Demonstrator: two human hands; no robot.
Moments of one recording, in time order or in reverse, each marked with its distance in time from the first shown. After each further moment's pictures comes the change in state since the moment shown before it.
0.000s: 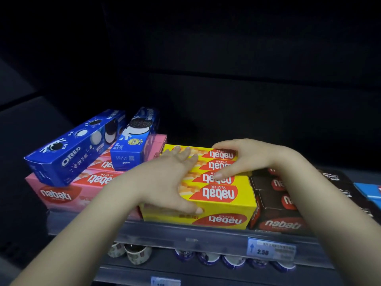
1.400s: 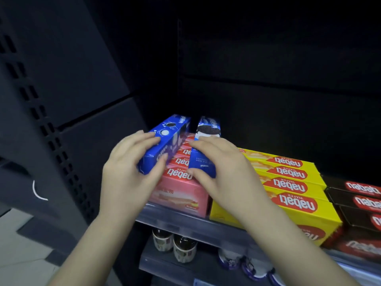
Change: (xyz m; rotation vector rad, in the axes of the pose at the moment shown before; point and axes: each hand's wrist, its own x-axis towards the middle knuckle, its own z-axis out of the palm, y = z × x) left_hand -0.125 -0.085 0.043 -0.374 1.302 -0.411; right_hand 0.022 -0.169 0.114 -0.153 0.775 -0.429
